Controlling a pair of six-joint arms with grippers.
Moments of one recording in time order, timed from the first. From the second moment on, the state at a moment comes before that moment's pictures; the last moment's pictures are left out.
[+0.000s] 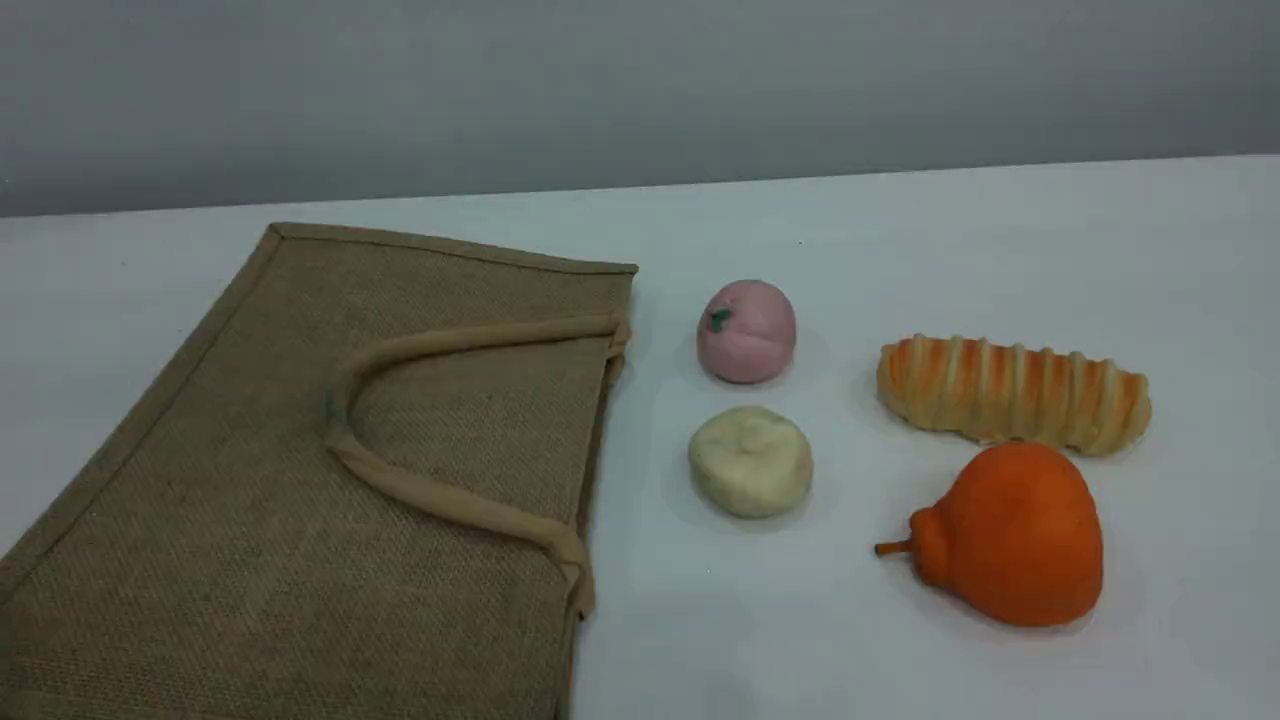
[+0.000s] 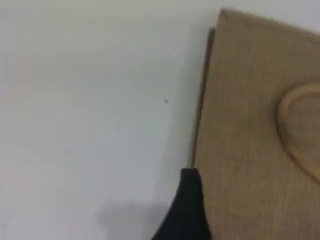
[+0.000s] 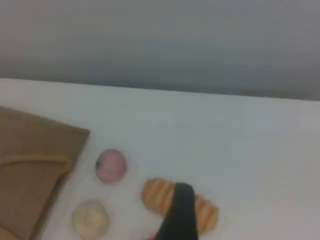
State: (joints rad) left arm -0.01 0.93 -0.87 0.05 0.85 -0.11; right arm 0.07 0.80 -1.05 0.10 0.89 -0.03
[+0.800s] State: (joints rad) left arm -0.06 1.63 -0.95 -0.09 0.61 -0.11; right arm 0.07 1.14 -1.07 0.11 0.75 -0.03
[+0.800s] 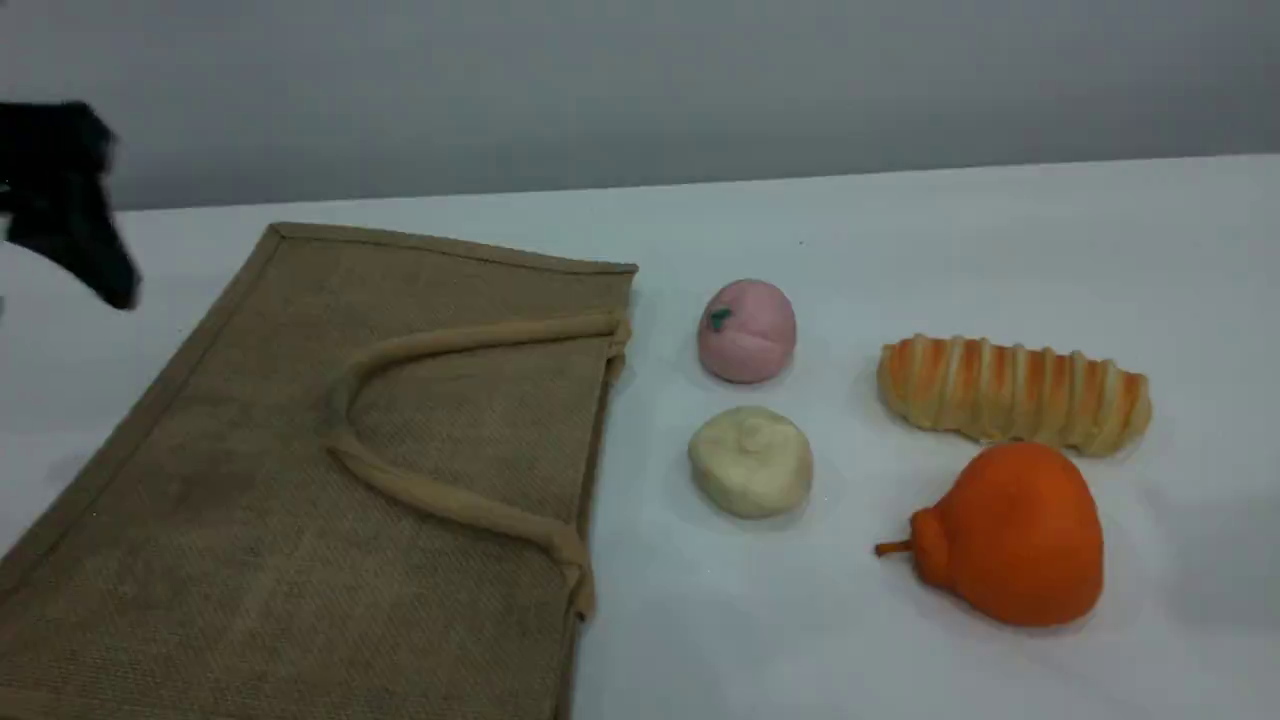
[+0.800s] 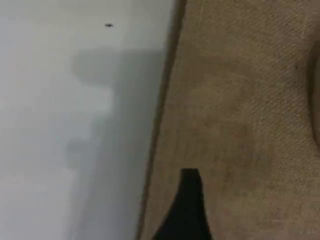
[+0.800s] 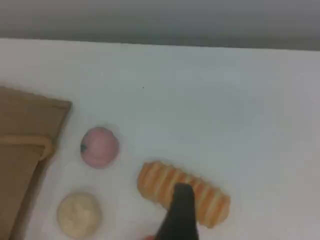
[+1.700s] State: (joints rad) left arm -0.19 2.09 -1.22 -0.18 0.59 -0.08; right arm 0.07 1.14 -1.07 0.11 0.75 -0.03
